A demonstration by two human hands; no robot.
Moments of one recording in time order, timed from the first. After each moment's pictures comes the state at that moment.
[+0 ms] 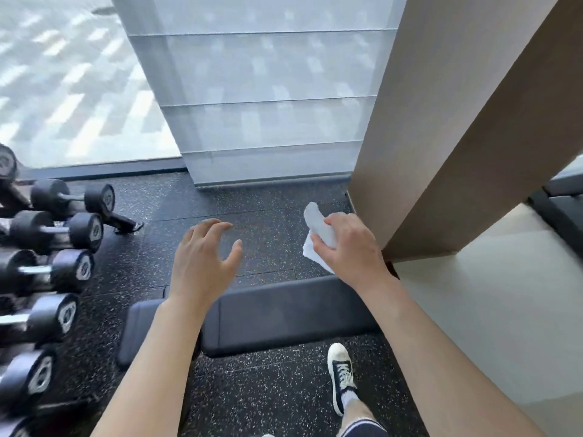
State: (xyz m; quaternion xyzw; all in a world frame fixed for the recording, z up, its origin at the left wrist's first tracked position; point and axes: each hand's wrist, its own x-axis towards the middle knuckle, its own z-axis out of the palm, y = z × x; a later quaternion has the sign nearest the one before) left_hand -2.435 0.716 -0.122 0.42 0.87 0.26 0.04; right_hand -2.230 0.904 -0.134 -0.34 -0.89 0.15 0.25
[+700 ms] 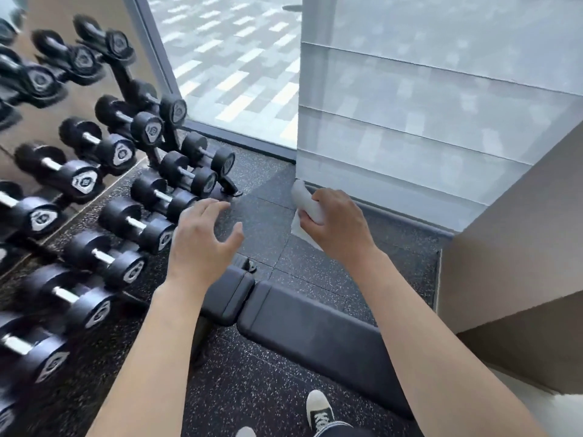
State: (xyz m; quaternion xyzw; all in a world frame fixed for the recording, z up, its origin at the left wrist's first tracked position) left_hand -2.468 0.640 -0.066 0.20 0.93 0.30 -0.09; right_hand -2.404 0.895 -0.059 -0.06 -0.95 0.24 0.20
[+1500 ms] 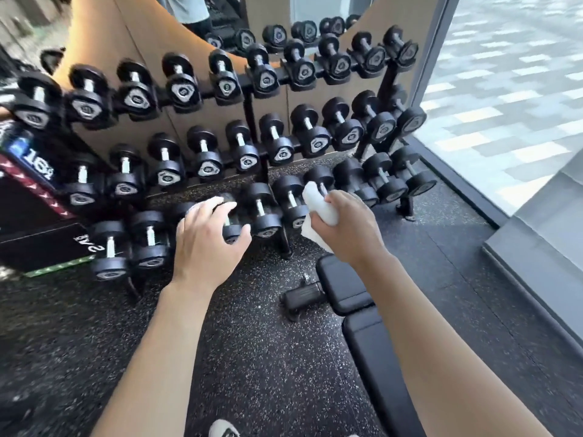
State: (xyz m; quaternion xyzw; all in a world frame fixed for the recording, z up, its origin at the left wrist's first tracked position) left_hand -2.279 0.388 -0.029 -0.21 0.95 0.12 -0.22; right_hand -2.425 0.610 -0.033 0.30 -0.89 0.34 0.08
